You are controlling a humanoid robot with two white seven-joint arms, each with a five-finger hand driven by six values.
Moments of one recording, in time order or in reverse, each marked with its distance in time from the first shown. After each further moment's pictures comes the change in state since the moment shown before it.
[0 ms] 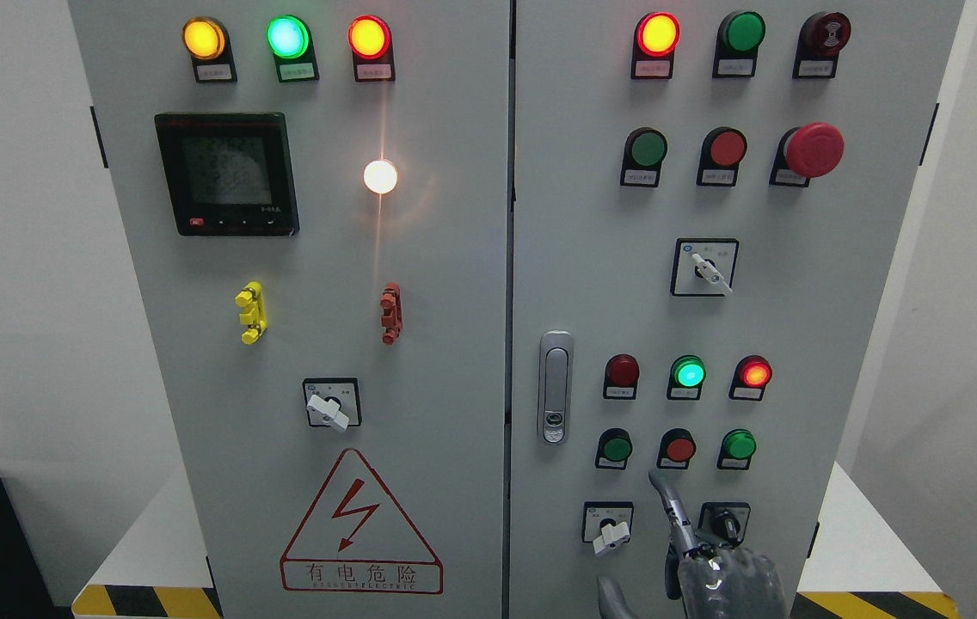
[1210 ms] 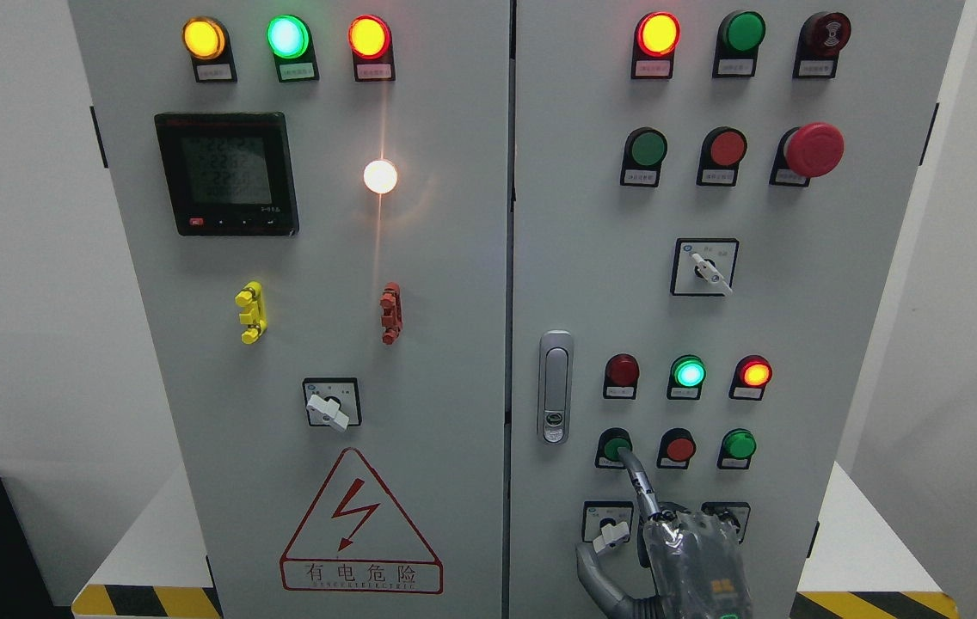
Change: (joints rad) left arm 0.000 0.000 0.000 0.000 0.000 0.000 0.000; right arm -0.125 0.002 0.005 0.176 0.014 0.006 0.008
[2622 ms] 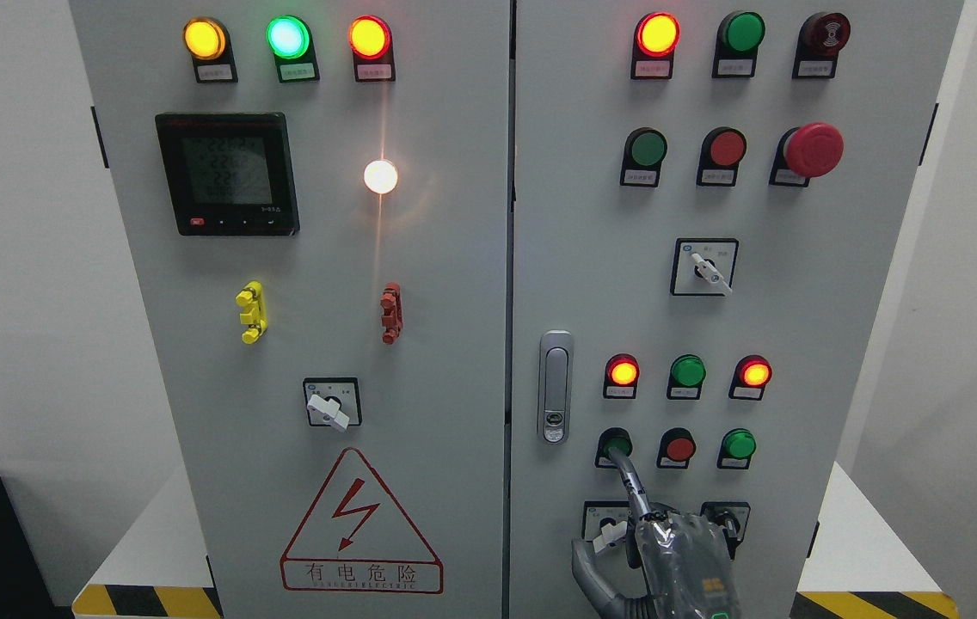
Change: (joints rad) left arm 0.000 0.000 0.000 0.000 0.000 0.000 0.000; right arm 0.018 0.002 0.005 -0.002 -0.102 -0.044 0.018
